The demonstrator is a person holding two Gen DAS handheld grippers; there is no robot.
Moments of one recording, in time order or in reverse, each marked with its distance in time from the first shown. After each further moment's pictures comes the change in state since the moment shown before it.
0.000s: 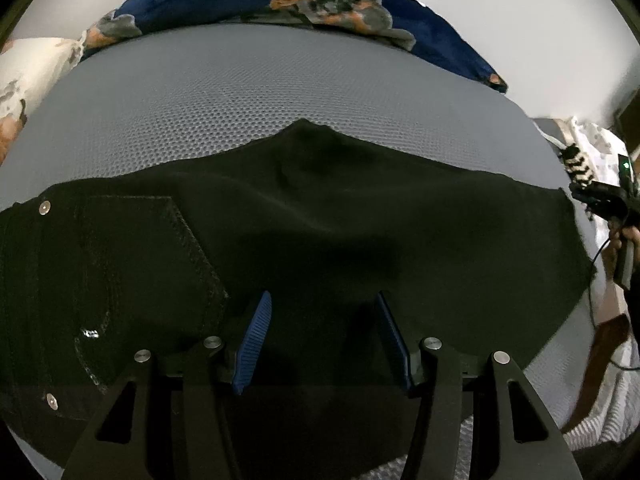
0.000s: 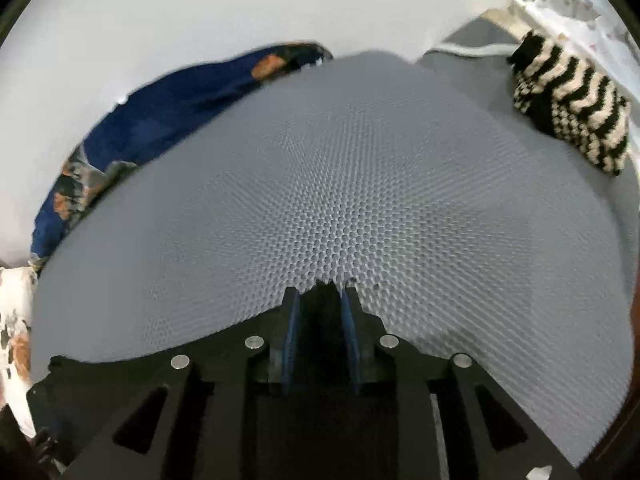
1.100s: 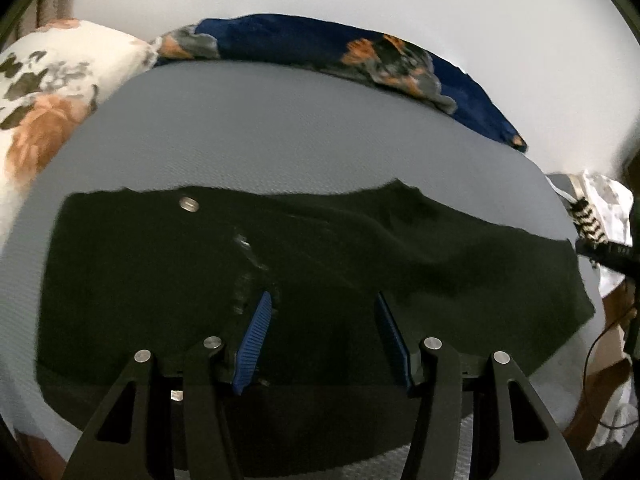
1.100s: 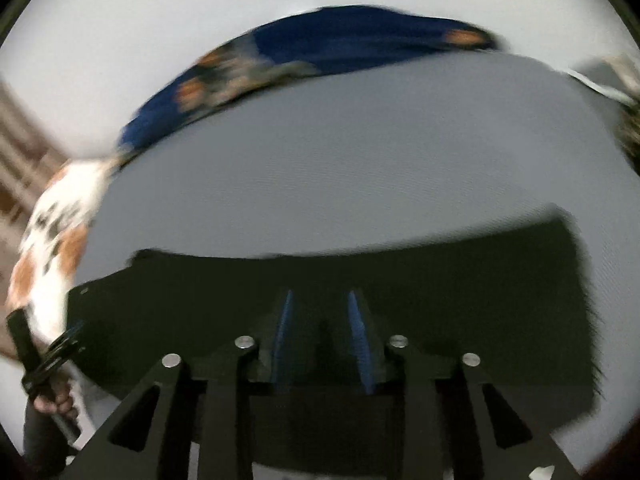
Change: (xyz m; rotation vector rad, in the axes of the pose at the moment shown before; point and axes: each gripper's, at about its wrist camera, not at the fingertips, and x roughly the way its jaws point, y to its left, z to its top) left arm -0.059 0.074 -0.024 -0.111 -0.181 0.070; right arm -0.016 0.188 -0.076 -0.291 0.153 0.256
